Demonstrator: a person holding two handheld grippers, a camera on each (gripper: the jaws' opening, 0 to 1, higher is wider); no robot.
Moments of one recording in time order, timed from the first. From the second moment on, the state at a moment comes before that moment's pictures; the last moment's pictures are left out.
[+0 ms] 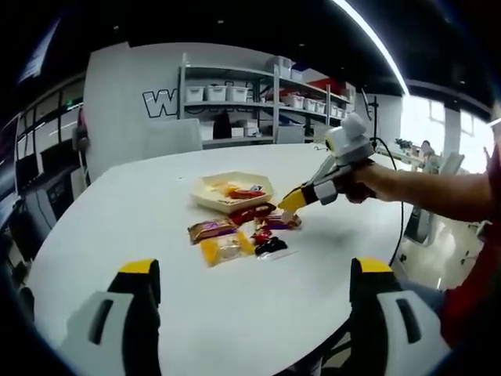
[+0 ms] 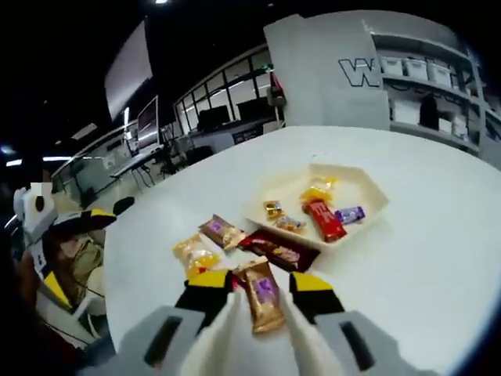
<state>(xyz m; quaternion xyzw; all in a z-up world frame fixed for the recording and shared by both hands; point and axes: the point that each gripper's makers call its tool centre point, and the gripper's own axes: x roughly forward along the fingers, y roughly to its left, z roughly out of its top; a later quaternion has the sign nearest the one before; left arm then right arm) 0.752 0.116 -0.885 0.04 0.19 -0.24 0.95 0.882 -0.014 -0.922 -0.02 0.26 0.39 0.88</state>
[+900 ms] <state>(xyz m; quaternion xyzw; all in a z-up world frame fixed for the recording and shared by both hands) 0.751 0.119 -0.886 0.03 0.19 -0.23 0.95 0.888 0.000 -0.939 -0.09 0.24 0.41 0.88</state>
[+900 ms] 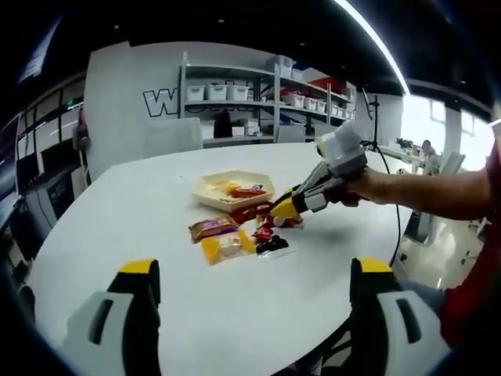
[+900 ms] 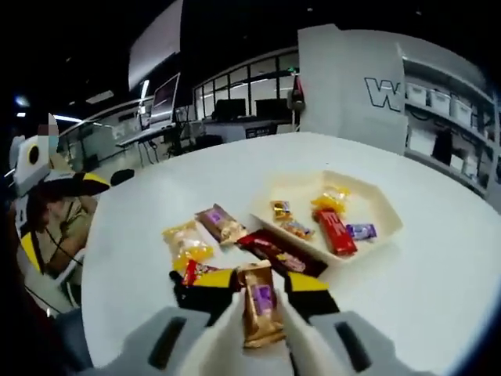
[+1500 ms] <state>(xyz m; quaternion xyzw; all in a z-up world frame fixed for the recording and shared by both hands) 0.751 0.118 -0.886 0.02 0.19 -0.24 0.95 0.888 0.000 -0.936 -0.05 0.27 0.39 0.88</state>
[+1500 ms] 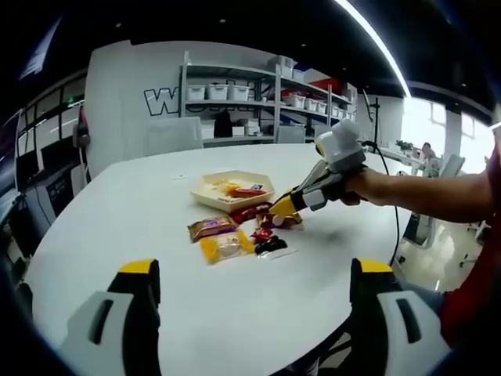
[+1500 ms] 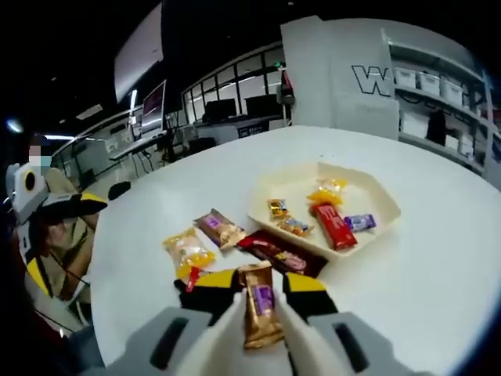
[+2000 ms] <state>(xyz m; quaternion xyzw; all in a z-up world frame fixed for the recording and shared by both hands) 0.746 0.118 -0.893 0.02 0.20 -0.24 0.95 0.892 -0.001 -0.904 -0.05 0.25 0.40 0.88</state>
